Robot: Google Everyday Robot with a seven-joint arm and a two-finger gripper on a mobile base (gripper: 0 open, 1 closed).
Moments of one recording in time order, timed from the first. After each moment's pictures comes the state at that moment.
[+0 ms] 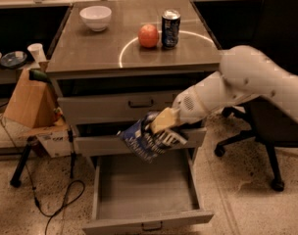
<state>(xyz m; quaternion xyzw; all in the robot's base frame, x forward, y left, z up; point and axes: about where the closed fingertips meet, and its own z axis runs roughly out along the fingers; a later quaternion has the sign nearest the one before) 0.512 -0.035 0.768 -0.28 0.87 0.39 0.12</state>
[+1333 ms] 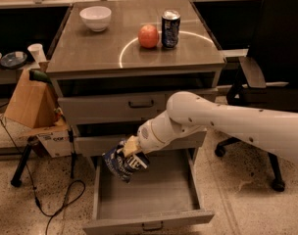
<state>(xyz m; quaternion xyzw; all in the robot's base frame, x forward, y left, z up) 0.516 0.058 0.636 -0.17 0.92 0.35 0.08</state>
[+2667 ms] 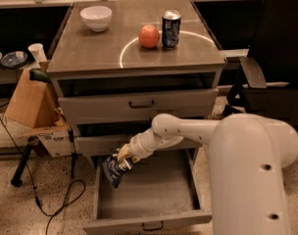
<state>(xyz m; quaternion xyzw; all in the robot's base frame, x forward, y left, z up) 0.600 0.103 0.455 -0.01 0.92 0.39 -0.01</state>
